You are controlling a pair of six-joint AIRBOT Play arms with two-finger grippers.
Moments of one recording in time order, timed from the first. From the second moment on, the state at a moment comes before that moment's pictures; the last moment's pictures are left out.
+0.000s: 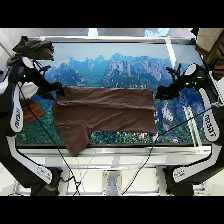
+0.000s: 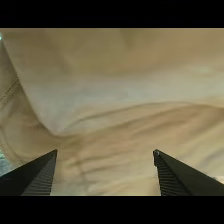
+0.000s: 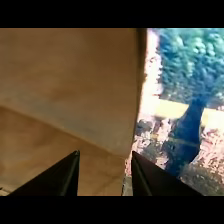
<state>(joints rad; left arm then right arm) 0.16 -1.81 1.78 1.24 -1.61 -1.47 -0.14 -1.67 1.51 -1.21 1.42 1.34</state>
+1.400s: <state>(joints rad) 0.51 -0.95 0.65 0.87 -1.21 -1.23 -0.50 -1.05 0.30 -0.71 1.07 1.10</state>
